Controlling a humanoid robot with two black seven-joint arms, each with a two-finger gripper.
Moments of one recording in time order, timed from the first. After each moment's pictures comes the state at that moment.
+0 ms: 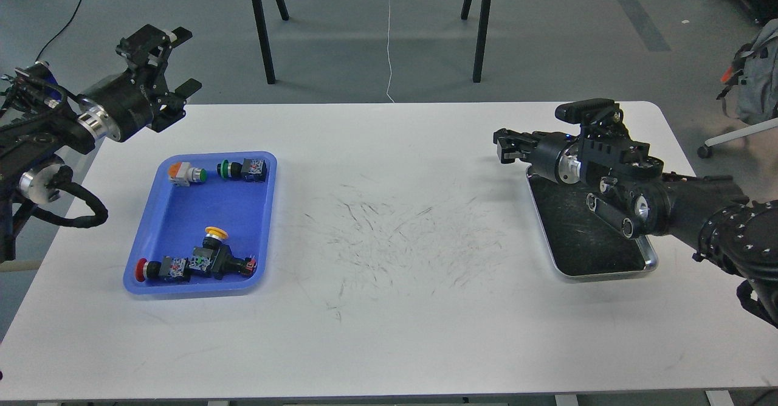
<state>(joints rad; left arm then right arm) -0.92 0.55 -0.36 -0.56 0.44 -0.49 -0.49 1.10 -0.12 -0.49 0.35 -0.92 -0.10 0.42</state>
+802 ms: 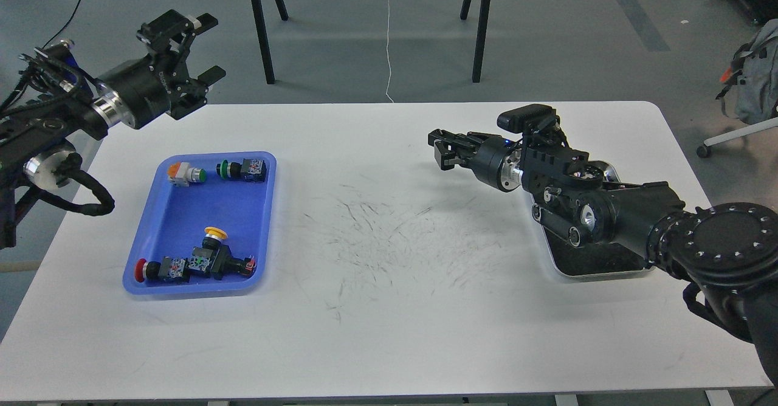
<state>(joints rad) -0.98 0.60 -0.33 -0.67 0.45 -0.49 -0.49 1.10 0.00 -0.47 0.36 -0.92 -0.19 0.47</state>
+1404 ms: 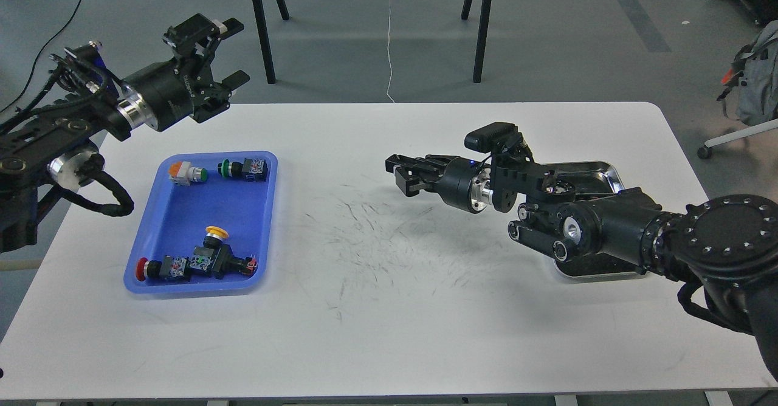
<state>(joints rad) -0.99 0.55 -0.31 -0.70 0.45 -0.49 -0.49 1.14 0.00 -0.48 0.58 -0.93 -0.23 0.49</state>
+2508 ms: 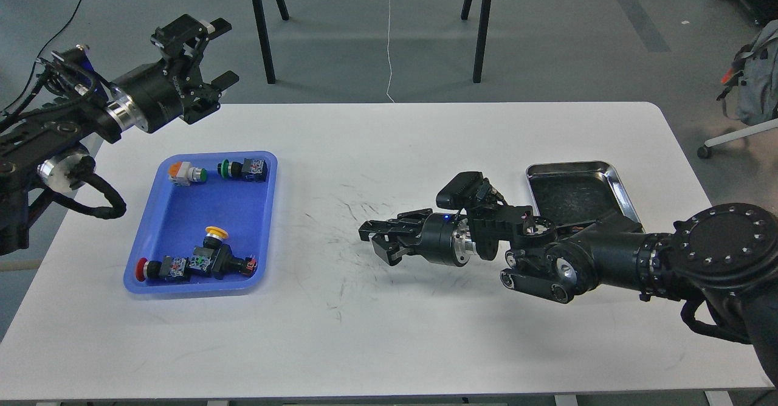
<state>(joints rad) -0.97 0.56 -0.32 -0.69 0.44 -0.49 -0.49 1.10 0.00 -0.54 0.74 -1.08 -0.27 0.49</state>
